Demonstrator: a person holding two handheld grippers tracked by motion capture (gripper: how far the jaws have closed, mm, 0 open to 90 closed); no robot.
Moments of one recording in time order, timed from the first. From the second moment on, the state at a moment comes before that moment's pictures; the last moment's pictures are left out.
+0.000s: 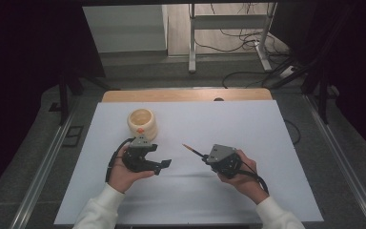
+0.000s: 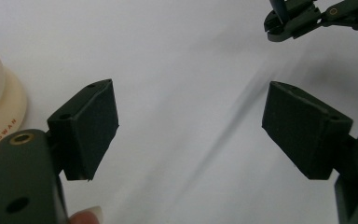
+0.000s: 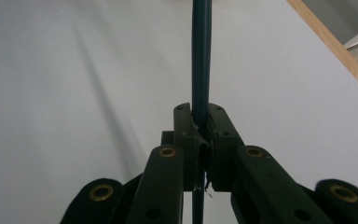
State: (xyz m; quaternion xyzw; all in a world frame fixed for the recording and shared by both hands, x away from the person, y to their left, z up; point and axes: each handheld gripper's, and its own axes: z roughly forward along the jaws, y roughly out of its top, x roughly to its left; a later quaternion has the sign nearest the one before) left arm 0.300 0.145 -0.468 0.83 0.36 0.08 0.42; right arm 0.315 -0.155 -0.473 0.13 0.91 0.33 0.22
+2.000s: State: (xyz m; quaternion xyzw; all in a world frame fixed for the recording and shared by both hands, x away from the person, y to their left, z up) left arm 0.303 0.141 -0.468 0.80 0.38 0.07 0.47; right arm 0.314 -0.171 -0.466 0.18 0.88 0.38 0.20
